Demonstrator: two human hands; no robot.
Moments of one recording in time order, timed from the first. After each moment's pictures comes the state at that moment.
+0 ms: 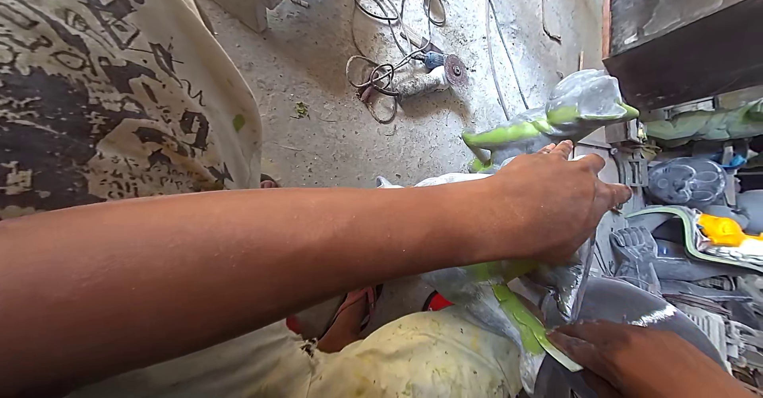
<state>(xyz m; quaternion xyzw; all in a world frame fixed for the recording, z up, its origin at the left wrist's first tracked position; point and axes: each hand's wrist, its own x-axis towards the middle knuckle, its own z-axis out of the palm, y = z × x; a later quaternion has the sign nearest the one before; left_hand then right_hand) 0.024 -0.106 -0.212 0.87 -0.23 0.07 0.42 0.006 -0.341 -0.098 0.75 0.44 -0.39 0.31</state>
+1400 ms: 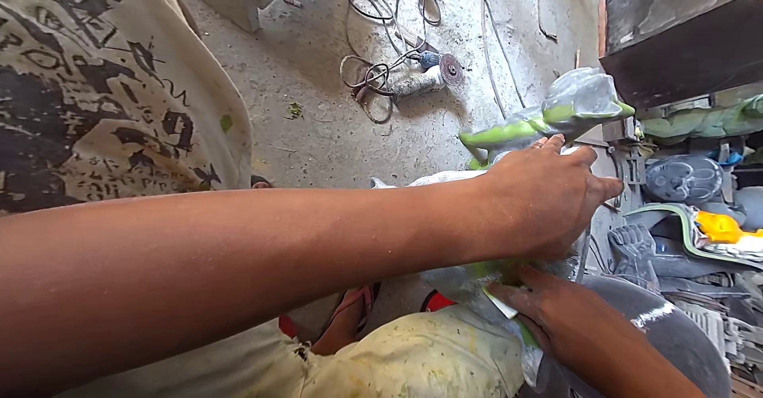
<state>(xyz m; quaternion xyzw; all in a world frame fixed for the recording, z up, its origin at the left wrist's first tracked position) 0.027 -0.108 -0.212 0.88 -0.22 0.08 0.41 0.021 -0.337 -0.172 0.76 0.54 -0.26 0.24</state>
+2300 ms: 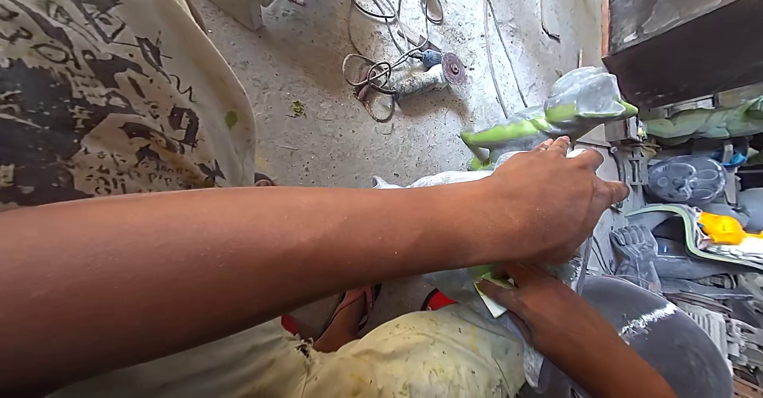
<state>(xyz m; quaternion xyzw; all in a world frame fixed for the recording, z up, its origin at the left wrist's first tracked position) 0.025 -0.113 -0.213 0.88 -0.22 0.09 0.41 0.015 -0.340 -0.194 0.78 0.52 -0.26 0.23</state>
